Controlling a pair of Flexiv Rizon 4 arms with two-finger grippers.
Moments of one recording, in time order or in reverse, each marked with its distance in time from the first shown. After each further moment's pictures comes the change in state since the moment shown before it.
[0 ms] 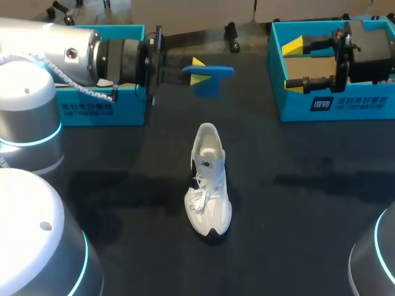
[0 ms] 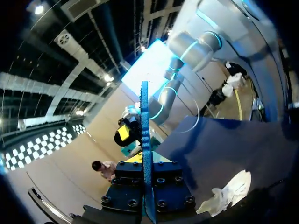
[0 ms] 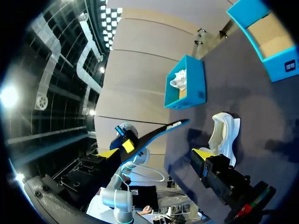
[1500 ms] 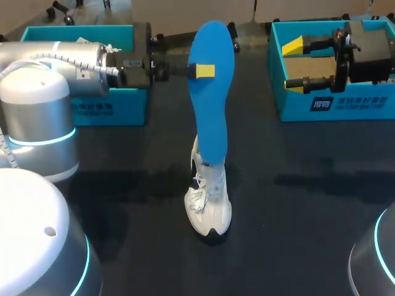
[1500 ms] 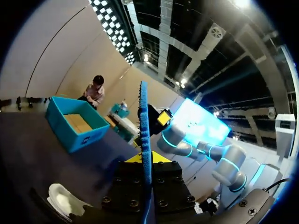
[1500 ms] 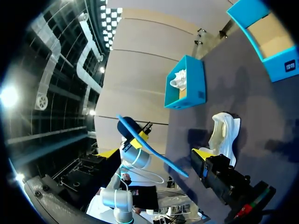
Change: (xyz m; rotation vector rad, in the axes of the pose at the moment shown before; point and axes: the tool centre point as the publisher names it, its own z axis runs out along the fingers) left arm 0.000 0.025 0.009 0.068 -0.108 -1.475; right arm 0.000 0.000 0.000 0.000 0.000 0.000
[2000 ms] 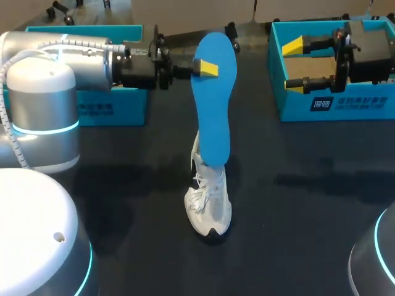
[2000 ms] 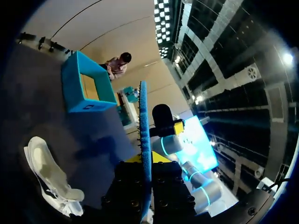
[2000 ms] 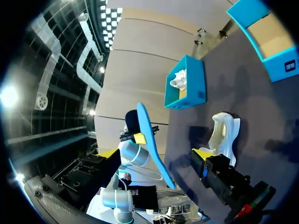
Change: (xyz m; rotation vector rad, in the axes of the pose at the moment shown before) left arm -0.011 -0.001 0.007 -0.049 -0.029 -0.501; right arm 0.000 0.000 0.000 0.000 -0.001 -0.001
